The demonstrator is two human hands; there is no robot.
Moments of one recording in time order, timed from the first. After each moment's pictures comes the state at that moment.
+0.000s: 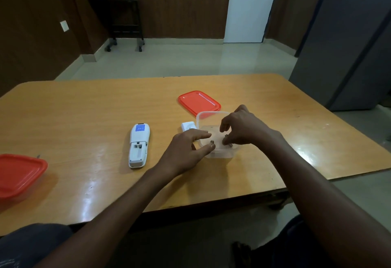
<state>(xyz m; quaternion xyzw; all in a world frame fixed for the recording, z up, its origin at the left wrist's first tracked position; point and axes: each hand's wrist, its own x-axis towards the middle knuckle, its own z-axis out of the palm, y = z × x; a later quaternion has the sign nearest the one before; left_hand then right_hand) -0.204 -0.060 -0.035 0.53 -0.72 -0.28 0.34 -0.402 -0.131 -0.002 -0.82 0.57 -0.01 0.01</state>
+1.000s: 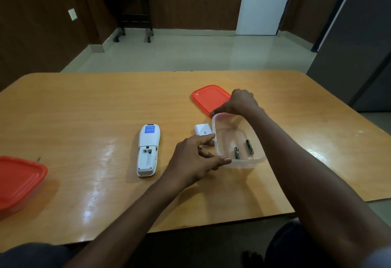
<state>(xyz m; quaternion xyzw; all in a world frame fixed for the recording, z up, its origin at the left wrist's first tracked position) -0.188 -0.066 -0.035 0.56 -0.62 -0.40 0.37 -0.347 -0.255 -0.016 -0.66 0.73 -0.10 0.12</state>
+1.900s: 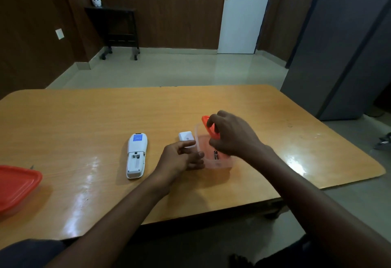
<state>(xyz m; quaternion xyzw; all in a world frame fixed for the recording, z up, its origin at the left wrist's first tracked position) -0.197 -0.054 -0.028 0.52 -0.44 -0.59 0.43 -0.369 -0.098 0.022 -0.83 0.53 -0.18 -0.05</state>
